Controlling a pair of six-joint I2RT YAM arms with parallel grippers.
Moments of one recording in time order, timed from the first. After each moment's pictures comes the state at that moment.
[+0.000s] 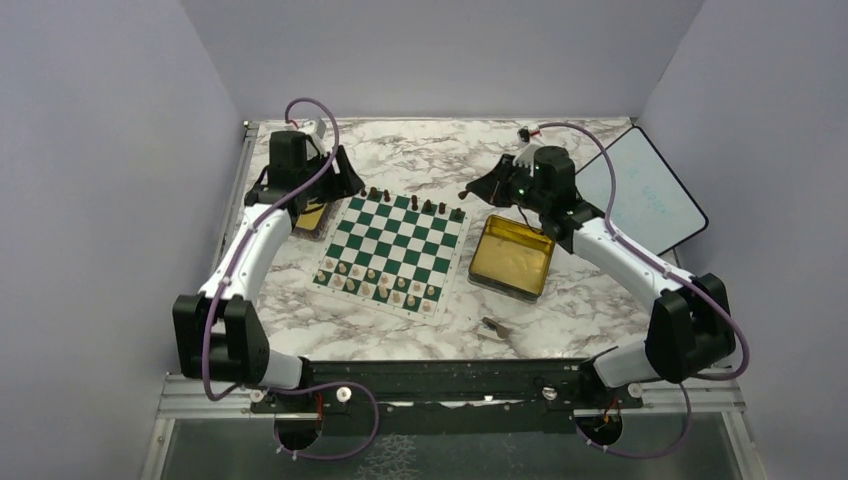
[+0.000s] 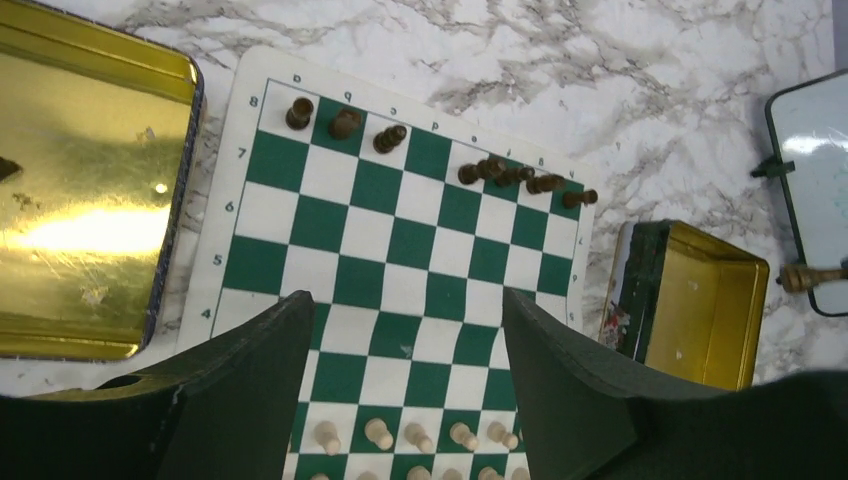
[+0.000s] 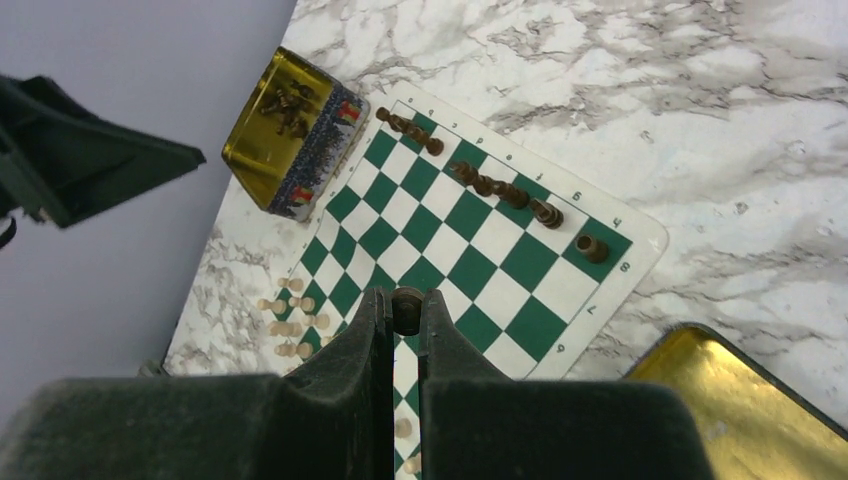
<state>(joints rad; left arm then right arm) -0.09 1.49 1.25 -0.40 0.30 -0.34 0.42 1.40 0.99 0.10 -0.28 0.55</state>
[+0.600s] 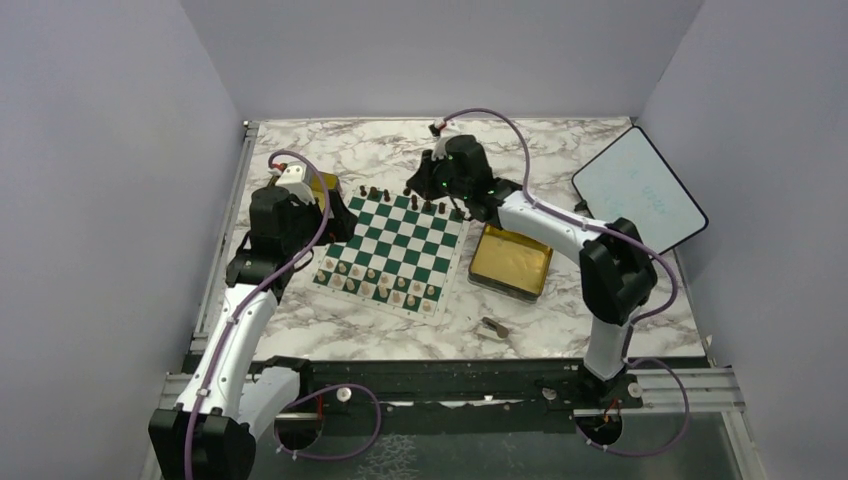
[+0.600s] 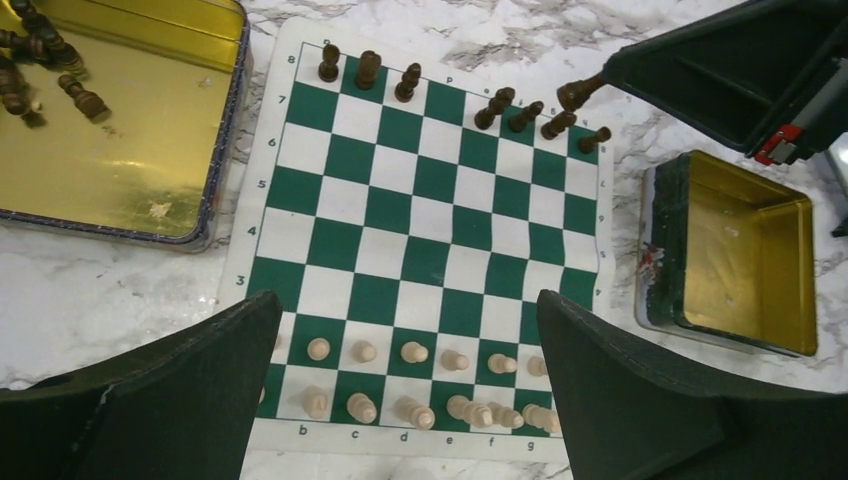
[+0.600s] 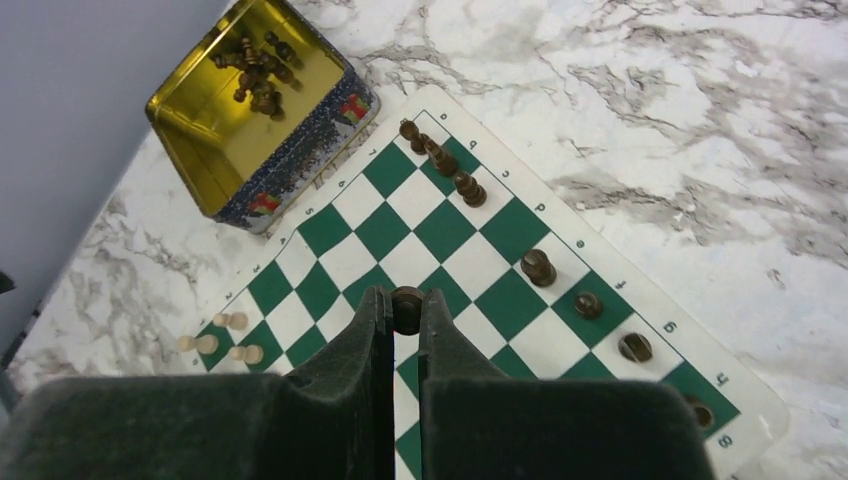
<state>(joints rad) -0.11 0.93 0.81 -0.32 0.25 -0.27 0.66 1.84 1.41 0.07 -0.09 0.36</state>
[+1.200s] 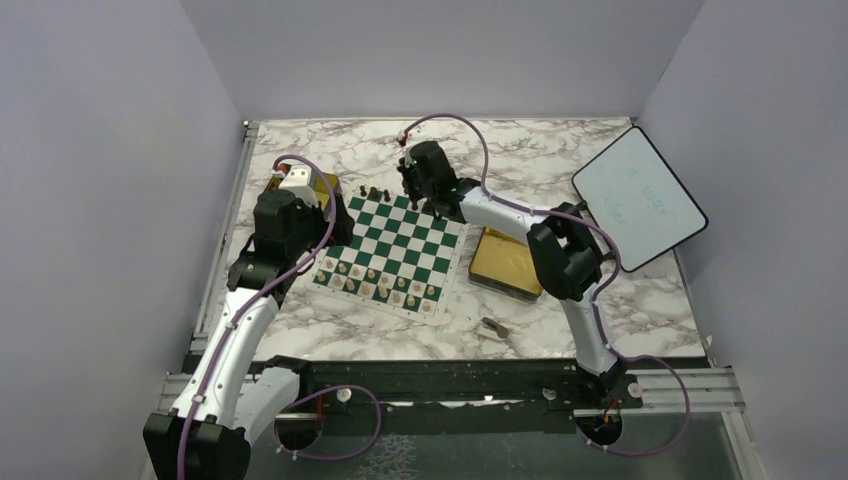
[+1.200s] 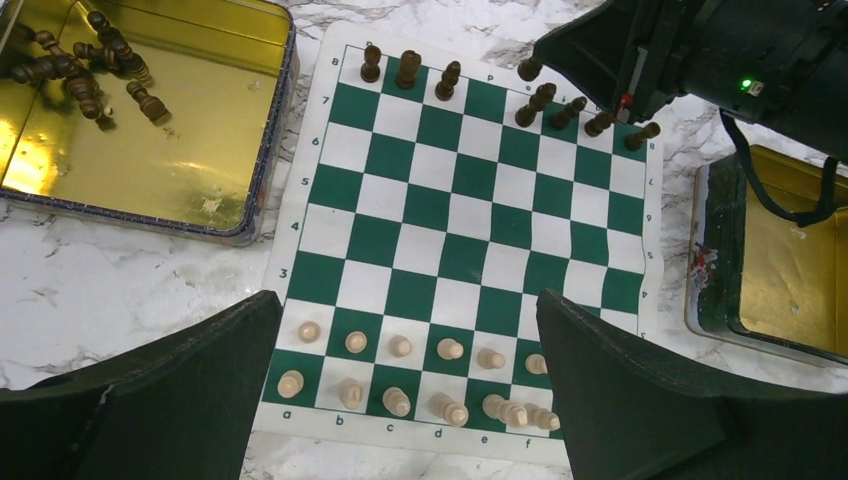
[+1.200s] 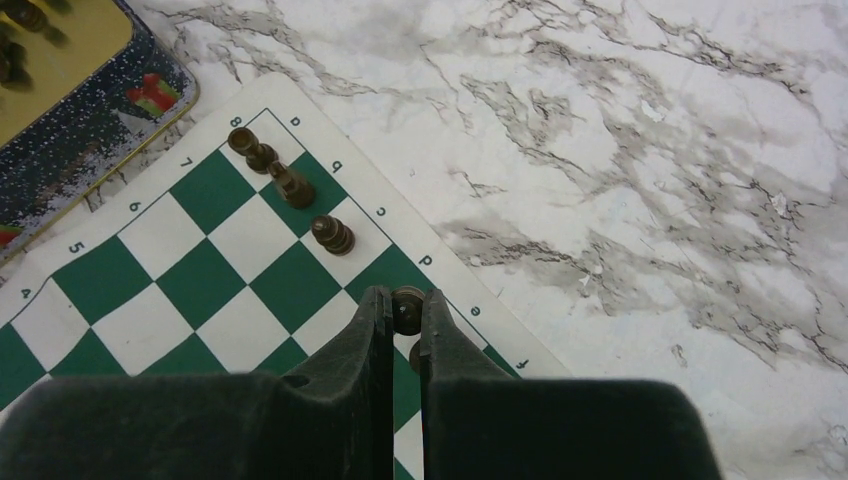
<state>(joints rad) -0.17 0.90 0.81 -0.37 0.09 -0.20 0.73 2.18 1.69 0.01 0.17 0.09</state>
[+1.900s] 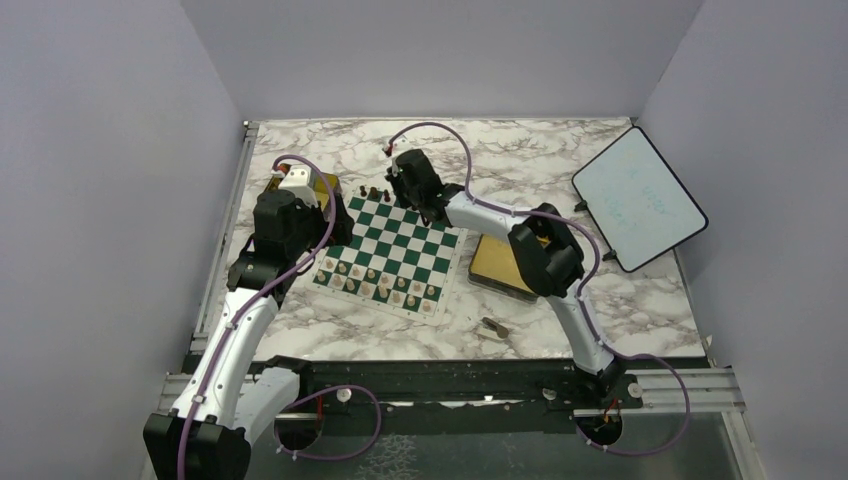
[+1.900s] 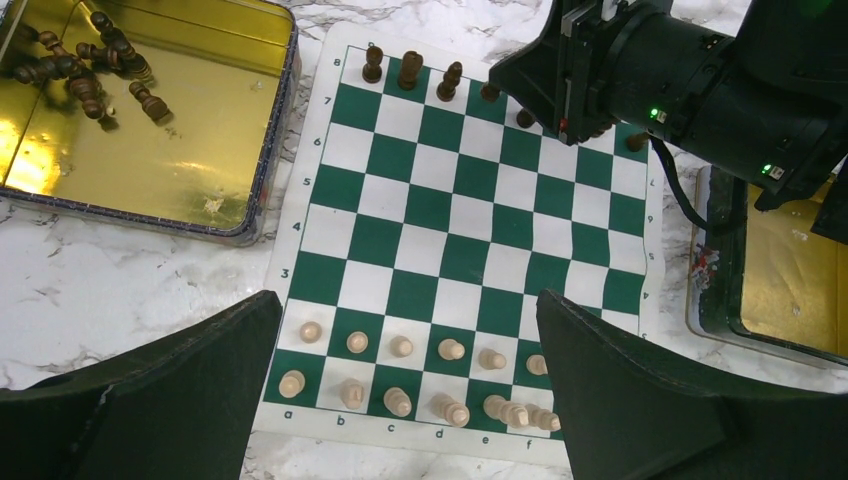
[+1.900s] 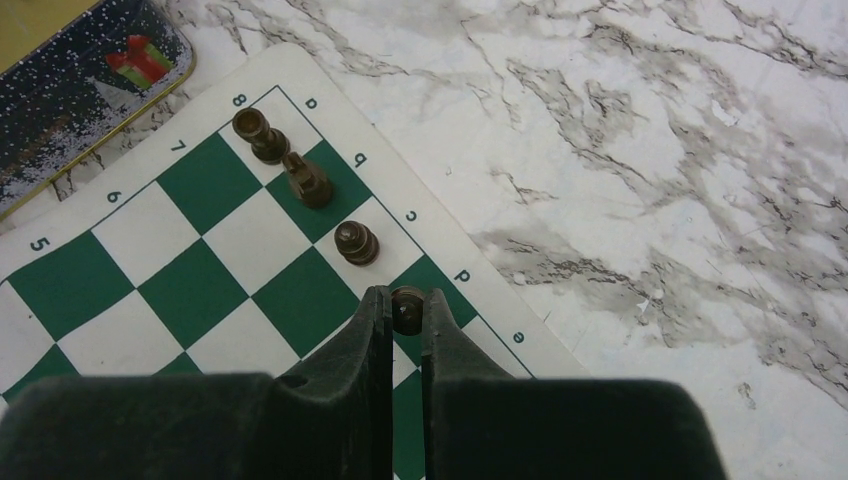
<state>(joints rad) -0.17 0.90 0.81 -0.37 0.08 -0.20 0.76 2.31 1.80 0.00 0.19 0.04</state>
